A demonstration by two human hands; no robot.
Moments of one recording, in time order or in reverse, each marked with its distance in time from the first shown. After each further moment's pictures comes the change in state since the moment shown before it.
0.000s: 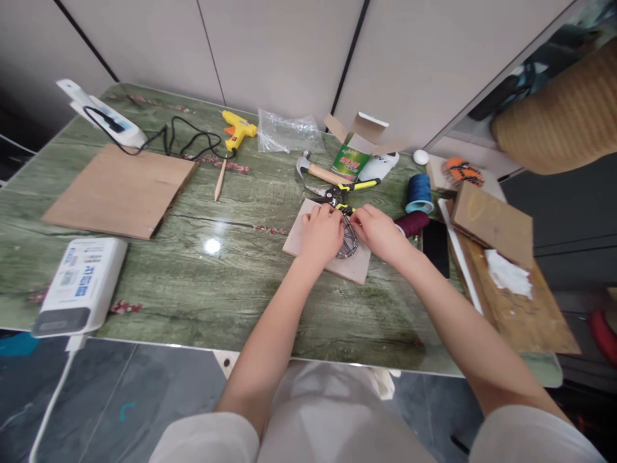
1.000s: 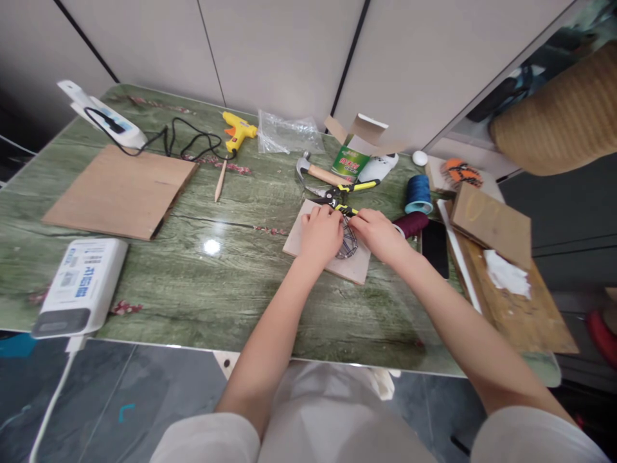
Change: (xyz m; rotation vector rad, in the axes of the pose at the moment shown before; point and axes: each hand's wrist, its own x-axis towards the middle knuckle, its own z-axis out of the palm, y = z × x) left_hand 0.000 0.000 -0.002 -0.006 -0.009 -0.011; right_hand -0.005 0.004 0.004 -0.084 0.010 -0.143
